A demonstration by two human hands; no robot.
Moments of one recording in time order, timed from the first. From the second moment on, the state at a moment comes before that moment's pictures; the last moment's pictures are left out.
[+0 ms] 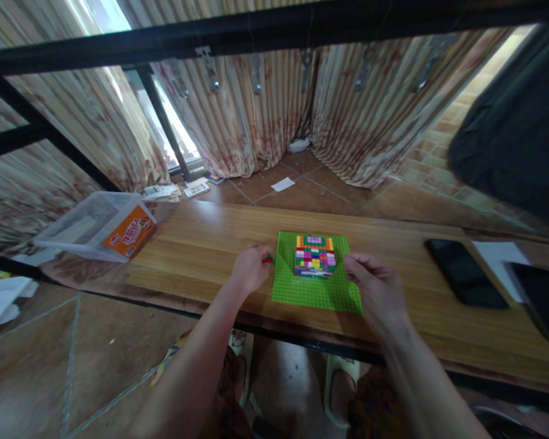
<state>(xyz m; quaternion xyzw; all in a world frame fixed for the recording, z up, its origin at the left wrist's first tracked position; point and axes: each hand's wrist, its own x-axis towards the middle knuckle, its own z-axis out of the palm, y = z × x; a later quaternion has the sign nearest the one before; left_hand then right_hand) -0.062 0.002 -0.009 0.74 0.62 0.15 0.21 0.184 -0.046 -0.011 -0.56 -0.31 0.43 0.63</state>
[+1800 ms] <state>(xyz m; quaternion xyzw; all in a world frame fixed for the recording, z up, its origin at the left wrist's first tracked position) 0.007 -0.033 0.019 0.41 0.32 0.44 0.73 0.157 -0.069 0.014 -0.47 -0.60 0.27 0.59</state>
